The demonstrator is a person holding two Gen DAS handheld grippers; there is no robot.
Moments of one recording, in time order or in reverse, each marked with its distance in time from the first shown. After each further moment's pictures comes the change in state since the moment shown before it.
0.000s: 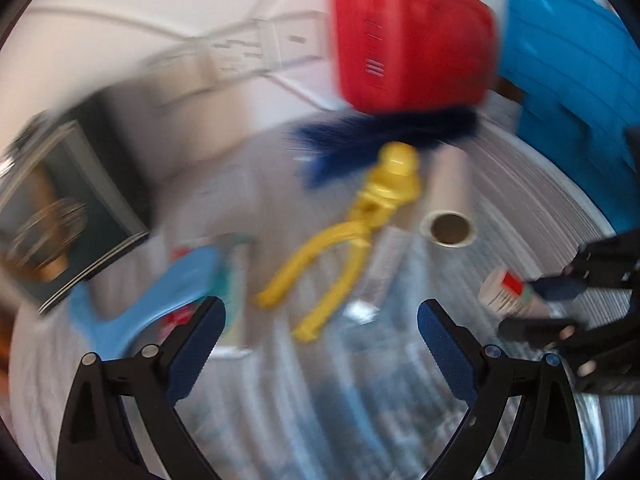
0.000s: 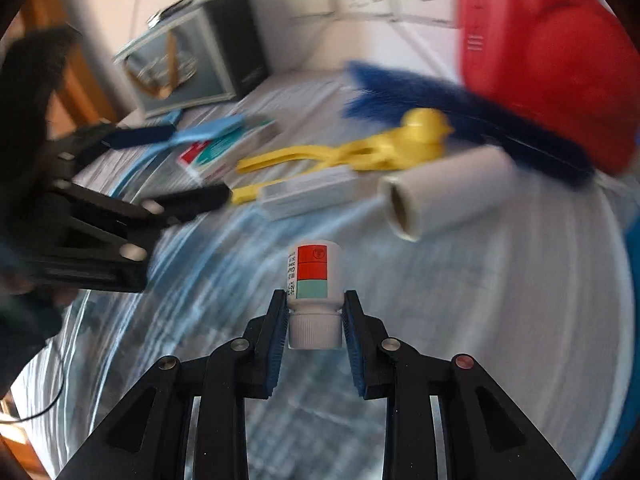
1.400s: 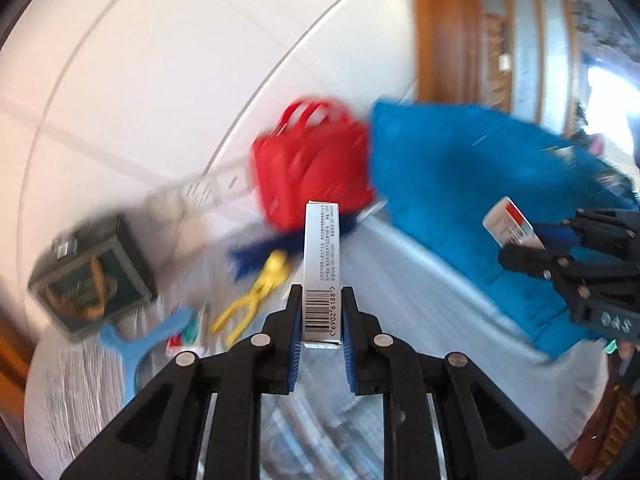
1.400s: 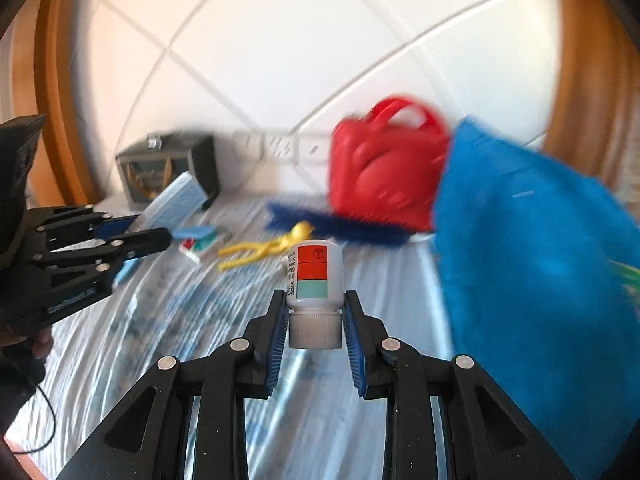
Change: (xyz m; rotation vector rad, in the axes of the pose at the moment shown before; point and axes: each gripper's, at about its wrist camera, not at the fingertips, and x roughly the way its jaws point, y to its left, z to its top) left arm -0.251 -0.130 0.014 0.027 -0.315 -0.067; right arm -0.281 0.057 -0.071 0.040 -0.359 -0.345
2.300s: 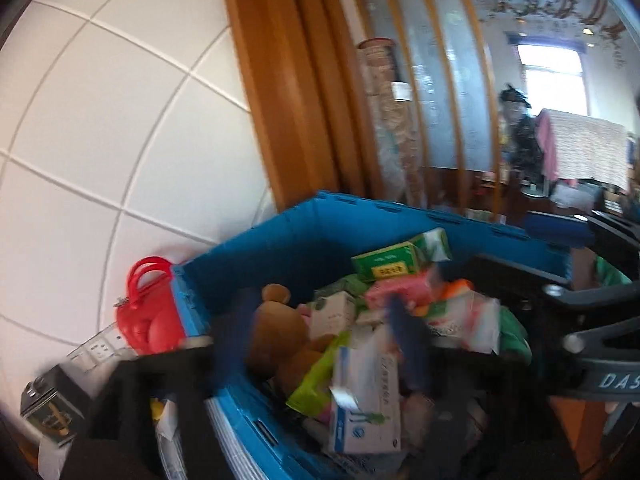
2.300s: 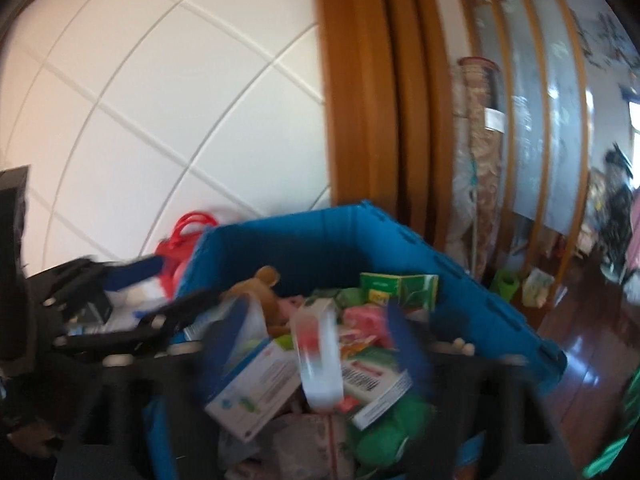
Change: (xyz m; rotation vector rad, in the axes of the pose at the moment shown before) left arm 0.000 -0.347 0.170 0.208 -0.174 -0.036; right arm -0.205 -0.296 -0.026 0.341 -0.257 -0.273
